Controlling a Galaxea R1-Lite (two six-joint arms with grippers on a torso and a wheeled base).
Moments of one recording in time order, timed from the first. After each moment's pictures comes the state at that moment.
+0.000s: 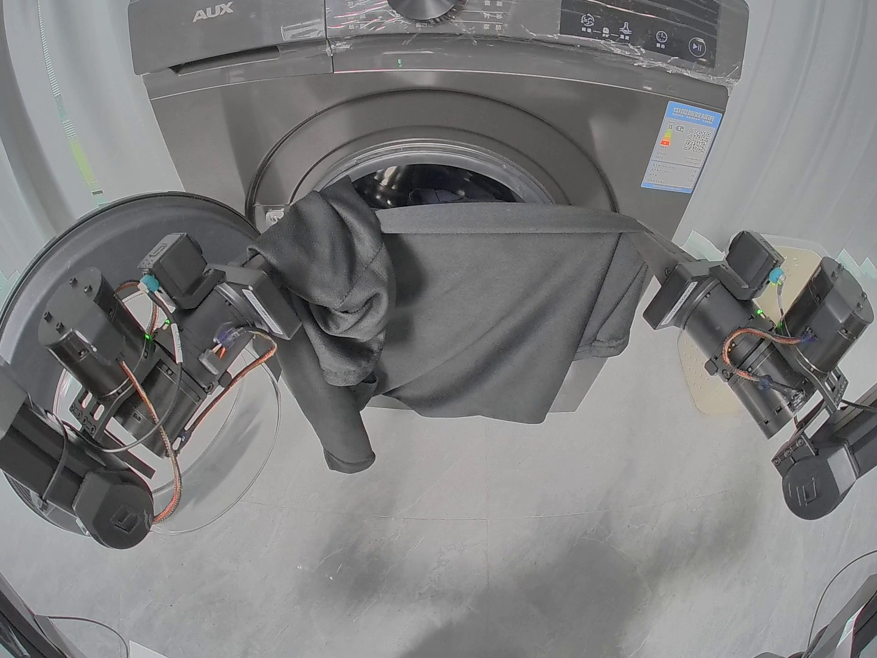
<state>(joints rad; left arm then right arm) -0.43 1.75 -0.58 -1.55 -0.07 -0.18 0.50 1.74 -0.61 -1.48 -0.05 0.16</state>
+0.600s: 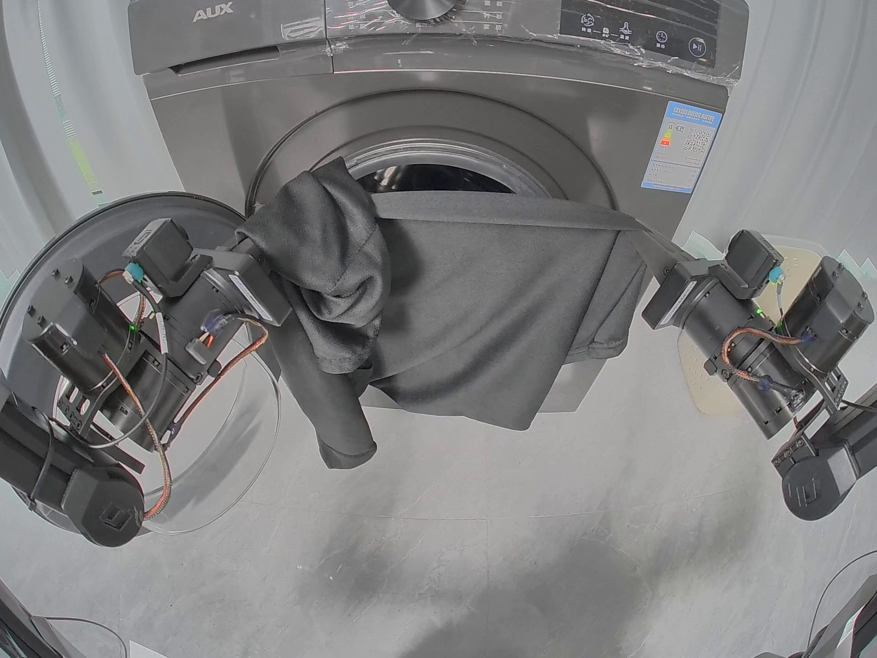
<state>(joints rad) -0.43 1.71 -0.59 -1.55 -0.07 -0.18 0.51 1.74 -0.61 -1.48 -0.05 0.16</state>
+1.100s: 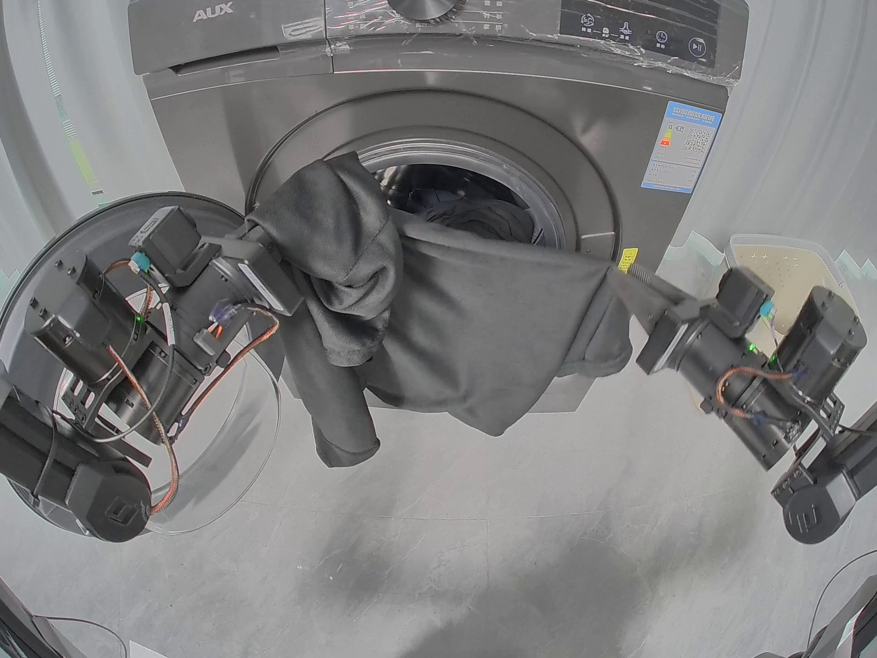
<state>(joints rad) -0.46 1.72 -0.63 -1.55 -0.08 -0.18 0.53 1.74 -0.53 -1.46 -0.04 0.16</state>
